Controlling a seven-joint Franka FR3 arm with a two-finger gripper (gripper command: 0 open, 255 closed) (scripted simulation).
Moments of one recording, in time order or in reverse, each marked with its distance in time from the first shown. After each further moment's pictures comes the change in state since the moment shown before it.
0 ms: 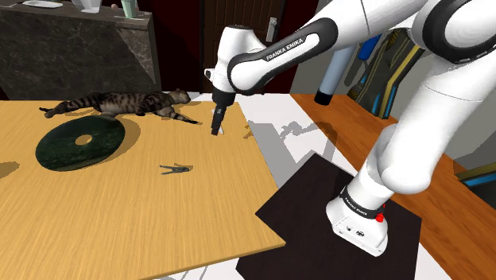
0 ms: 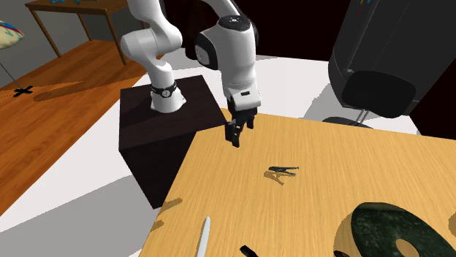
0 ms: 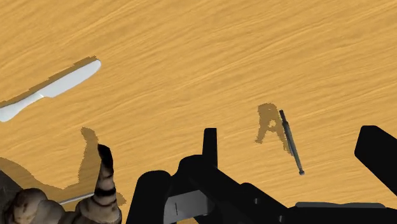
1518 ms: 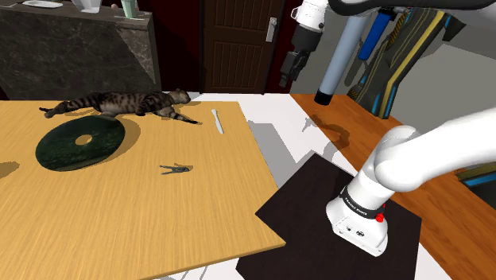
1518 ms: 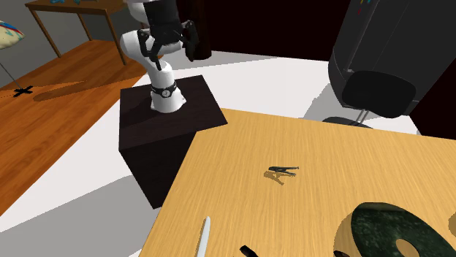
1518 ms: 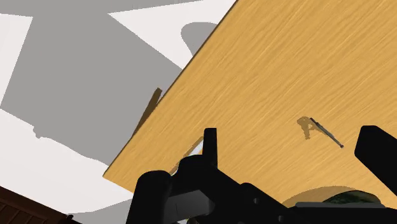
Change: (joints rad) arm -0.160 -0.710 -0.107 -0.151 0.001 -0.582 0.267
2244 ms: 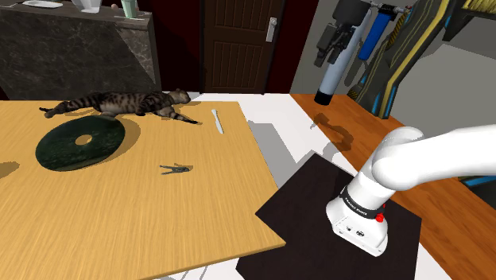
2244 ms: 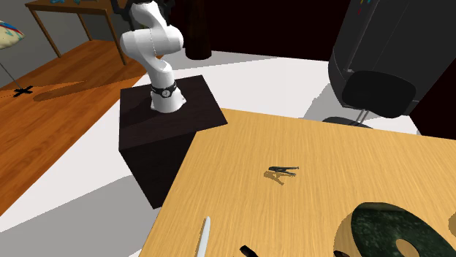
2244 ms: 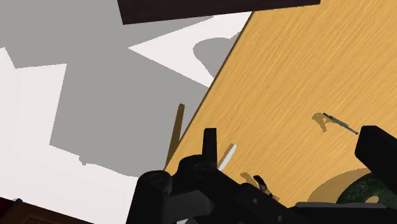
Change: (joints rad) arm -0.078 -0.189 -0.026 0.098 -0.021 -0.294 0.114
